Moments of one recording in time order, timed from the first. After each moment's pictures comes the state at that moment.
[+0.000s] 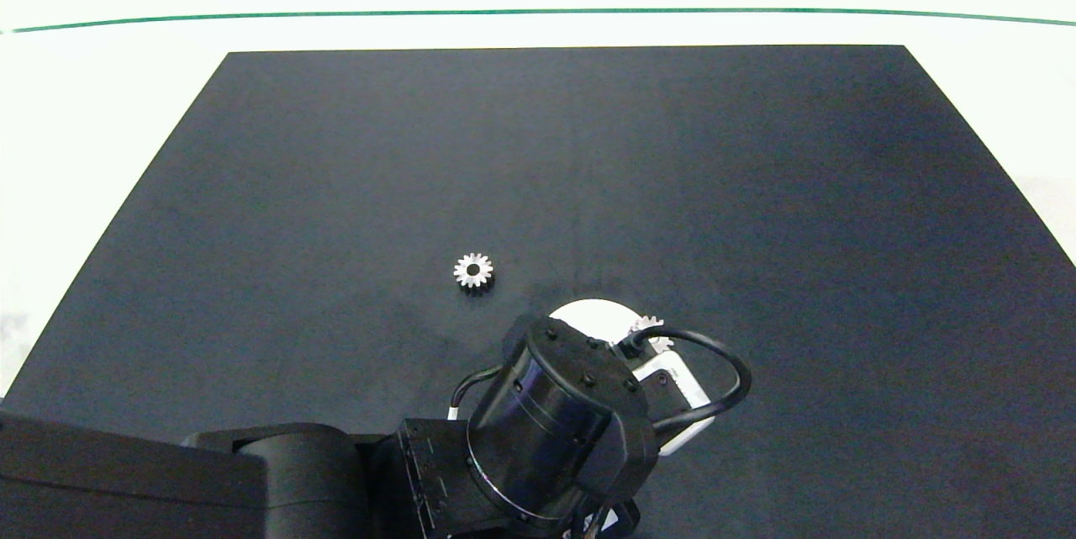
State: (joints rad) left arm -1.09 1.78 -0.94 -0.23 0.41 0.37; right arm 0.29 0.05 -0.62 0.69 -0.46 -0.24
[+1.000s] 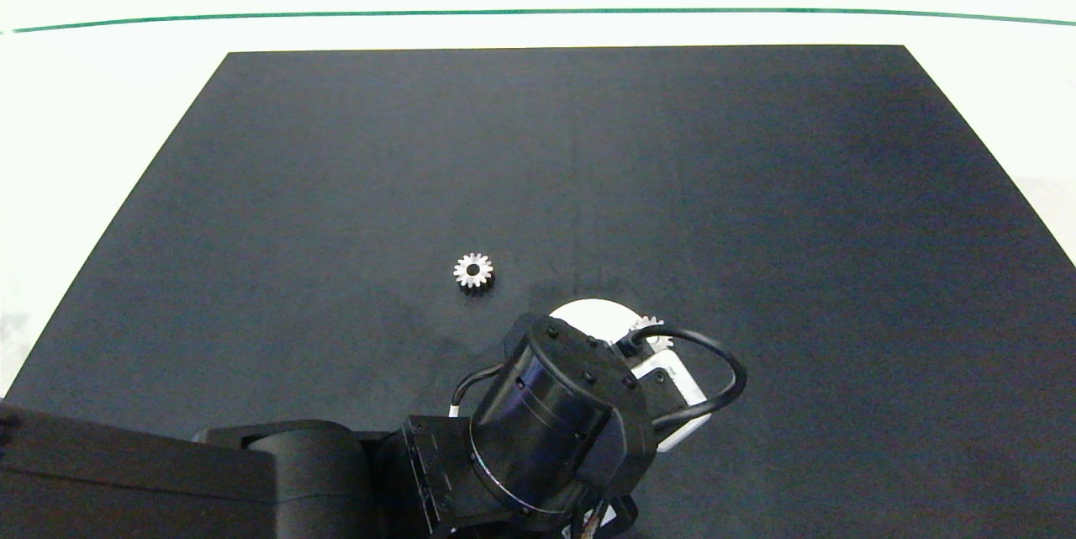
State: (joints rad) left arm -1.08 1.78 -0.94 -0.23 0.41 0.38; right arm 0.30 0.05 -0.61 0.69 -0.46 -0.24
